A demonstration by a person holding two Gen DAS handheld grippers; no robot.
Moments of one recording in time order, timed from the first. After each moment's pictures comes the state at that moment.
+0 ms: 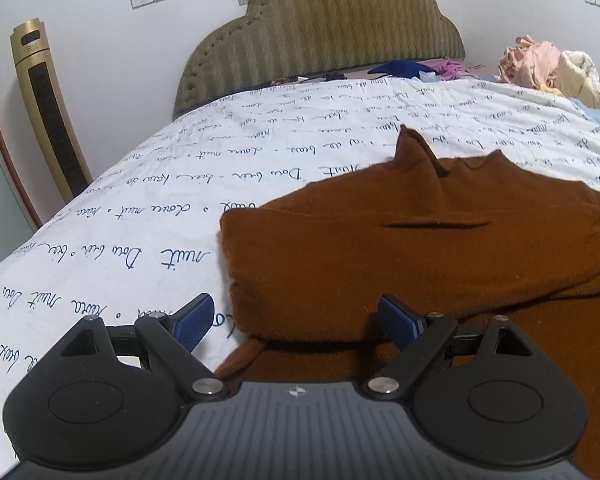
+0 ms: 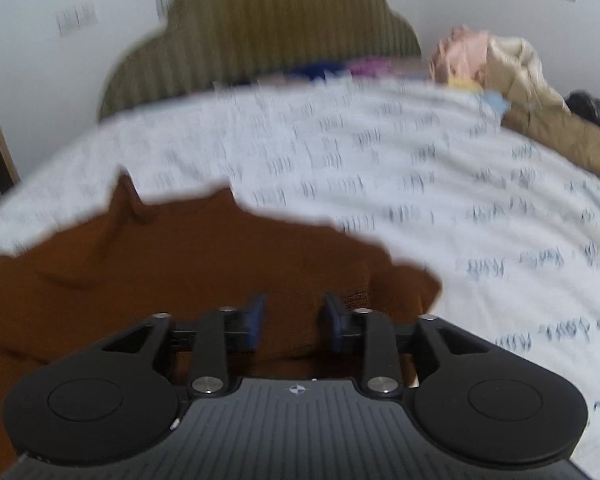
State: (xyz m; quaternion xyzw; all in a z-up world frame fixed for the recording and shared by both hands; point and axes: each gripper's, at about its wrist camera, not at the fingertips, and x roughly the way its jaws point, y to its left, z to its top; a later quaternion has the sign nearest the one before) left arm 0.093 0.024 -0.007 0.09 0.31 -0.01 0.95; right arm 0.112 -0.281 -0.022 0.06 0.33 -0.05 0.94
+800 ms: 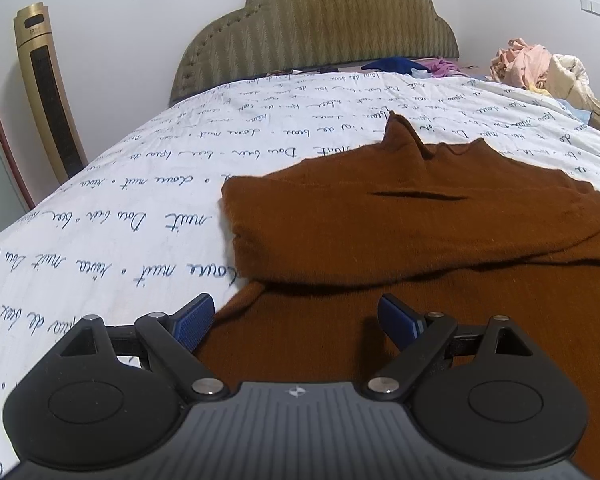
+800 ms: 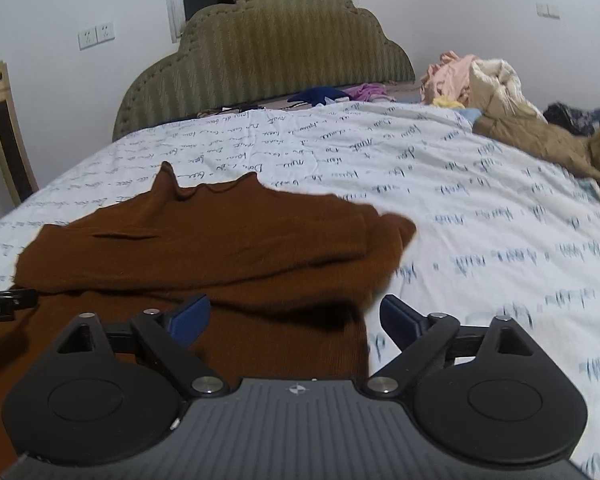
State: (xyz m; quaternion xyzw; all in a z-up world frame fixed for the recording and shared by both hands) left arm 0.057 0.035 -0.011 0.06 0.32 -0.02 0.94; right arm -0.011 -0.254 -0.009 0.09 0.28 -0.03 0.96
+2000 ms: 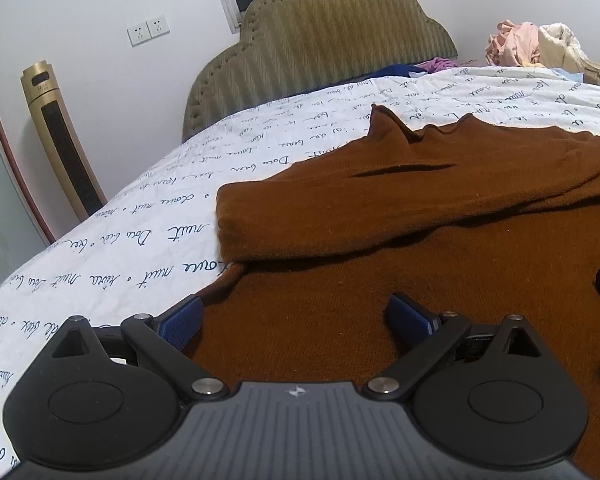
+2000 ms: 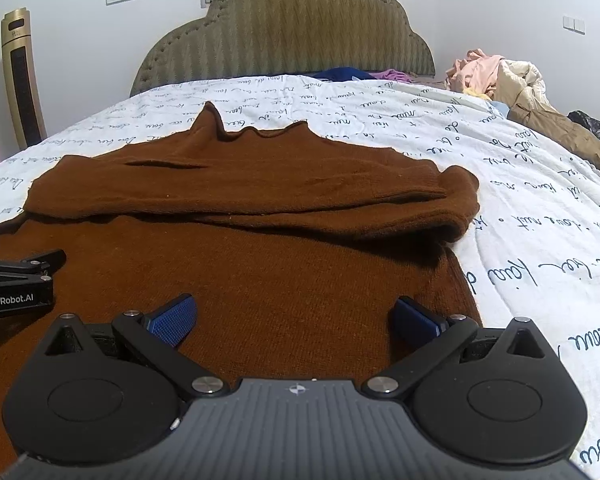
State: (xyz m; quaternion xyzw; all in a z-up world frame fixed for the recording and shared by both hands) left arm 0.031 0.002 -0.039 0.15 0.27 0.01 0.95; right arm -0.003 -0.186 -0.046 0.02 0.30 -0.02 0.95
